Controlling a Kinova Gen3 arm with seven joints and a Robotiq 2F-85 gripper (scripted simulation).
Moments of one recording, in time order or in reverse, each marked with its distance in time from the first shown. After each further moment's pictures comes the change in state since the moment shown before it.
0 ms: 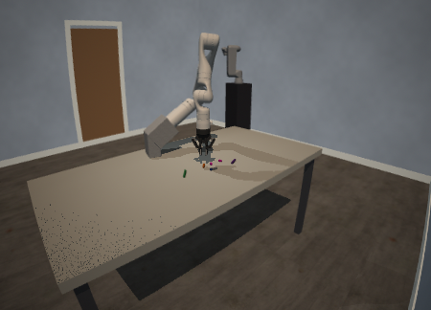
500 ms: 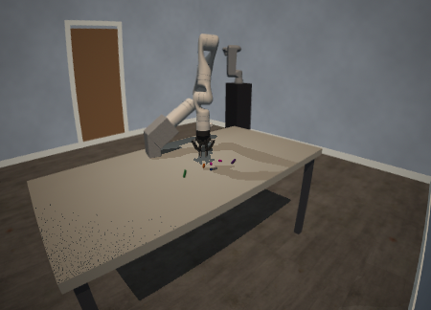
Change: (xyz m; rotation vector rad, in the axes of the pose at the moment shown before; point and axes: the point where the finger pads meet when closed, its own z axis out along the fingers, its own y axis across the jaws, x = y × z) arm -0.004 -0.001 0.009 0.000 -0.013 0.003
